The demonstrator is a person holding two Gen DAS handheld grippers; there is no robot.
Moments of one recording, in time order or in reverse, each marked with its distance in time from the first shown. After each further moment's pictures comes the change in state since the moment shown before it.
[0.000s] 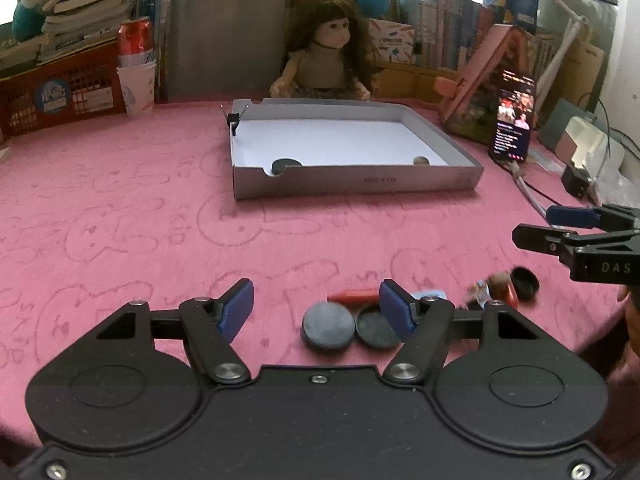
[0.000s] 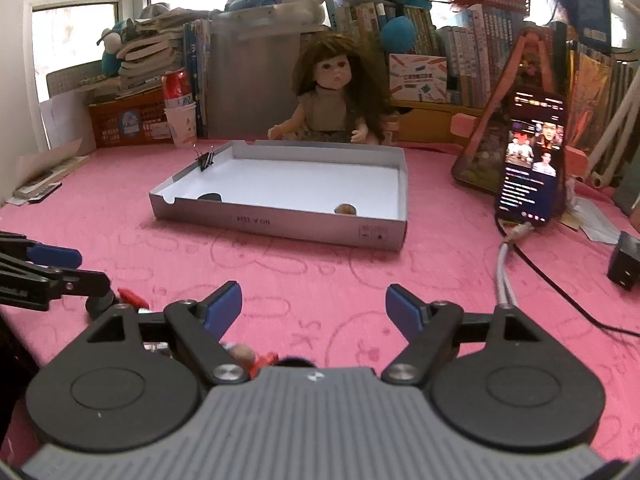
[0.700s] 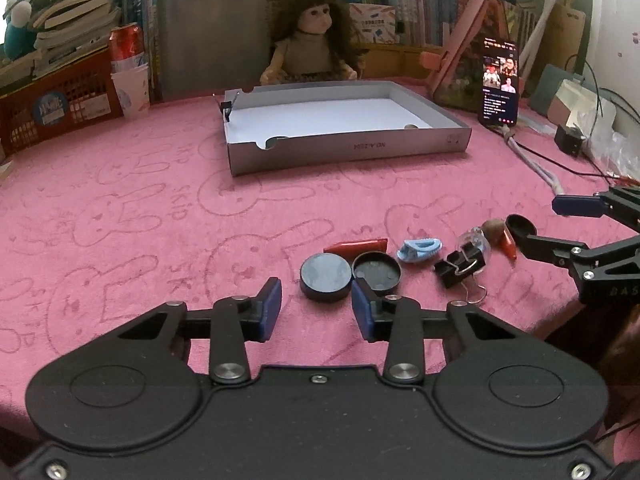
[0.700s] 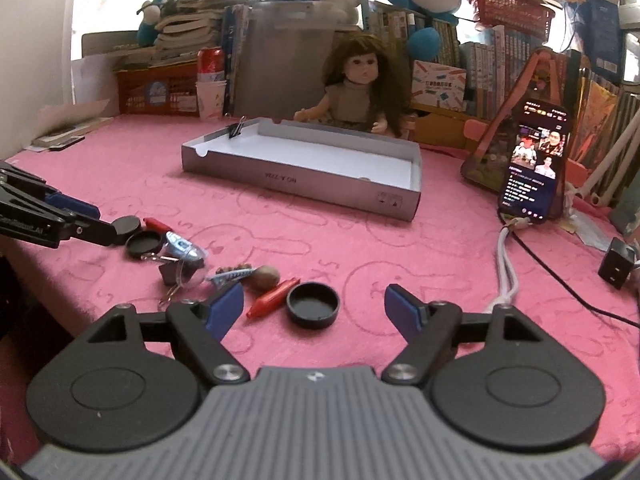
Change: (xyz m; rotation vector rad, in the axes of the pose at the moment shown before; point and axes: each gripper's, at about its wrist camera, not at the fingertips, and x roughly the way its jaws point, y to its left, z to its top) left arm -0.007 -0.013 -0.024 0.093 0.017 0.024; right arm -0.024 0.020 -0.042 -0.132 -0.013 0.004
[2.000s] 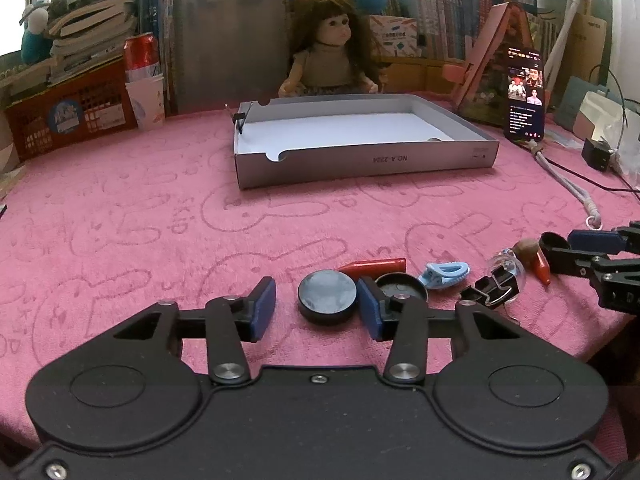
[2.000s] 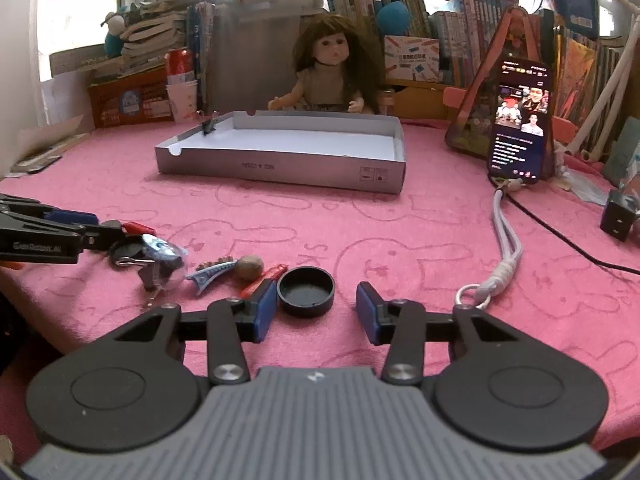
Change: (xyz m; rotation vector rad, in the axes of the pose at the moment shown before) left arm 0.029 -0.006 -0.003 -0.022 -0.071 0.076; right arm 0.015 -0.007 -0.009 0.117 0.023 -0.045
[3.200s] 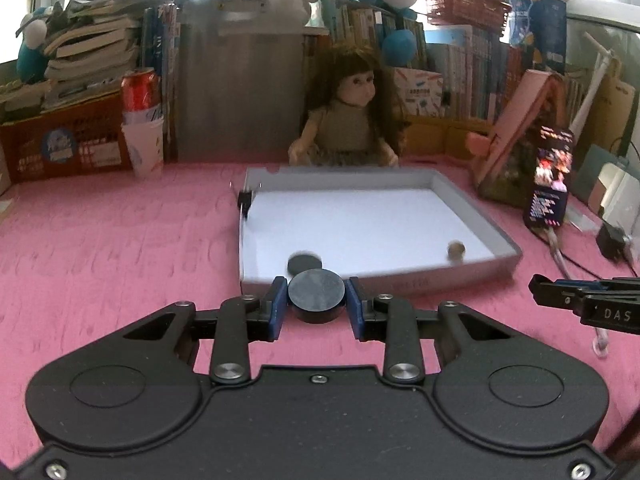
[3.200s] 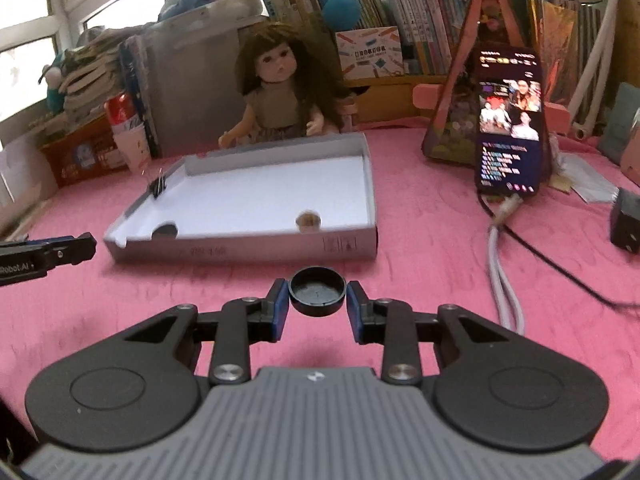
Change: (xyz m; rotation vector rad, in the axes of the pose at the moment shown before) left arm 0.036 0.024 0.107 -0.088 -0.058 -0.018; right arm 0.052 -0.037 0.080 0.199 0.049 -0.004
